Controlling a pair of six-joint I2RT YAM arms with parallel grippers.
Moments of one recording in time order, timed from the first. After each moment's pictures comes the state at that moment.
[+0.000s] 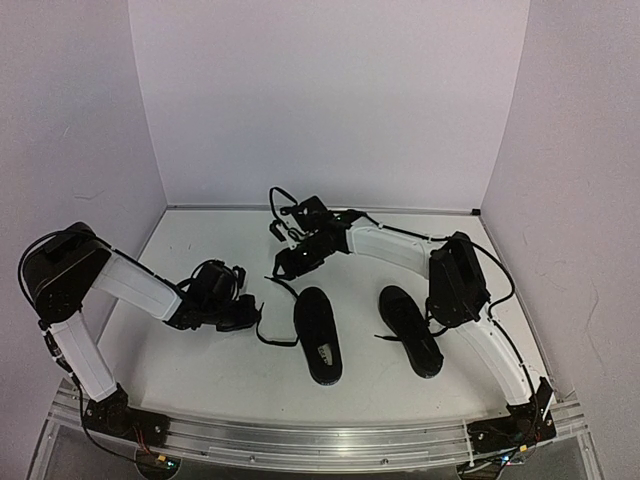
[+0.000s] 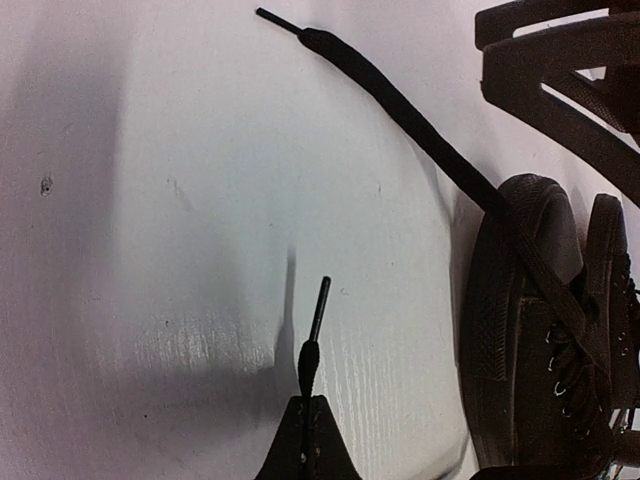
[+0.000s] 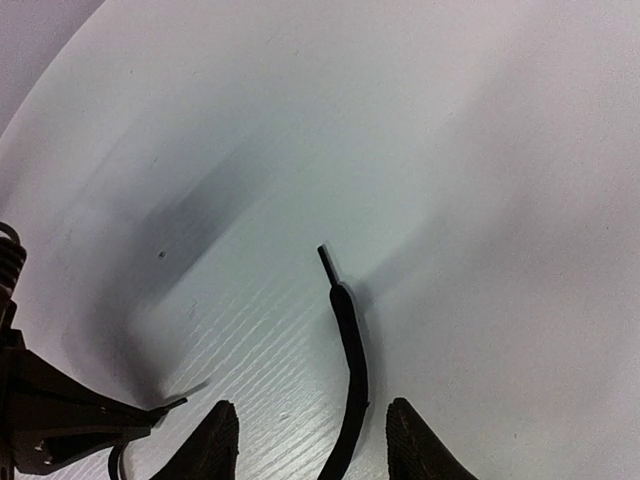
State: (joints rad) left arm -0.70 1.72 0.65 0.28 0.08 -0.76; right arm 0.81 2.59 2.35 -0.64 -0.24 0.12
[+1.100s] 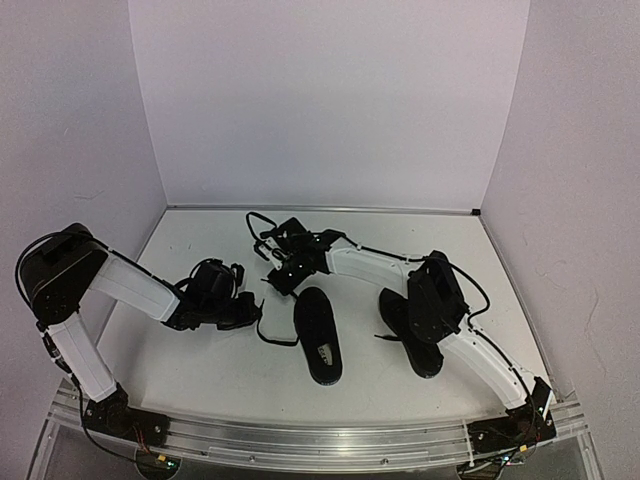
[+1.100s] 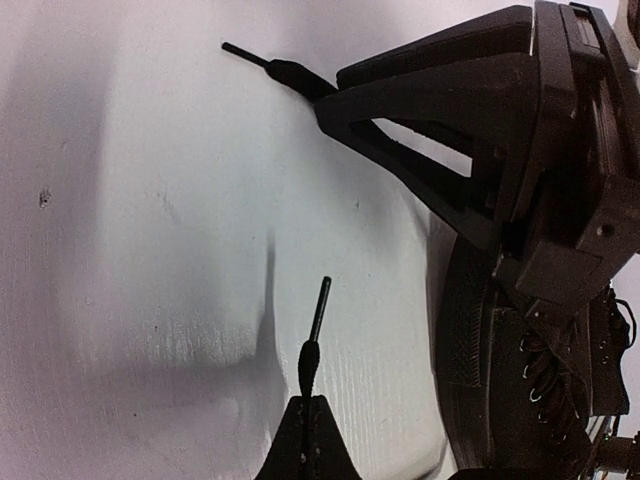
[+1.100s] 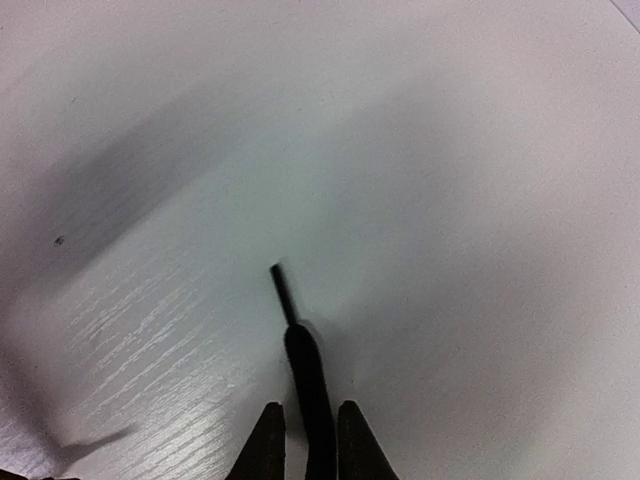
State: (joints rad) left arm -0.70 1.70 0.64 0.32 0.08 -0.78; right arm 0.88 2.77 2.52 -0.67 -0.01 -0.08
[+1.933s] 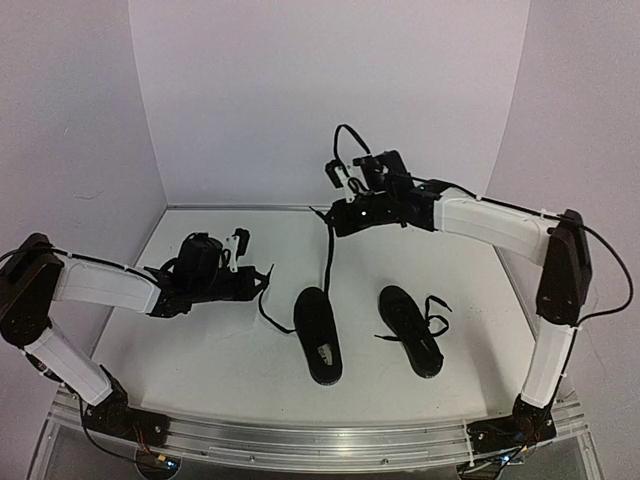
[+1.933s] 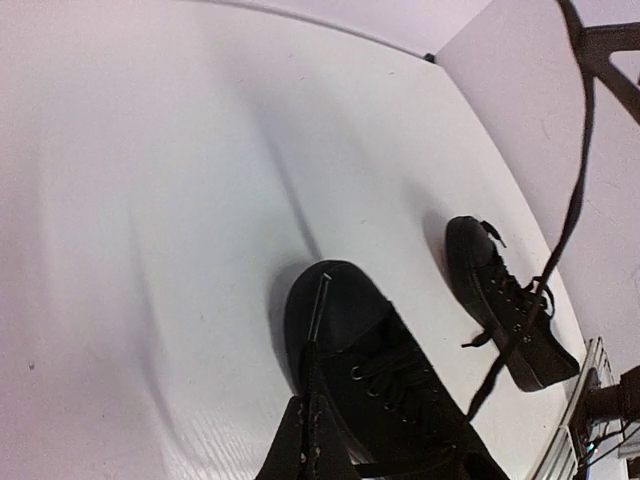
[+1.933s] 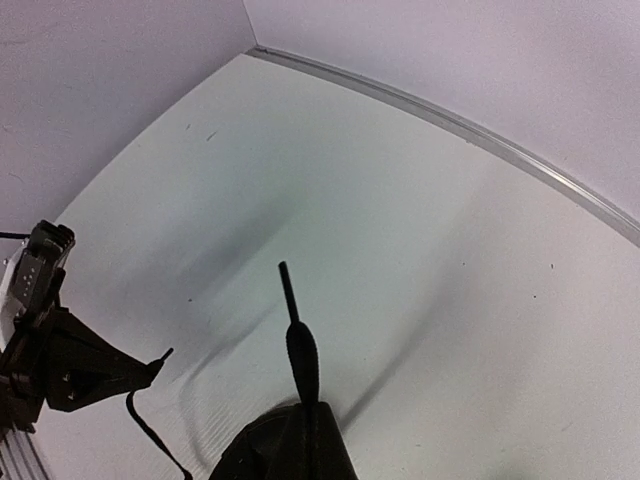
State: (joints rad) left arm -0.70 1.52 0.69 0.32 0.13 -0.56; right arm 0.74 1.93 1.70 -0.36 -0.11 0.14
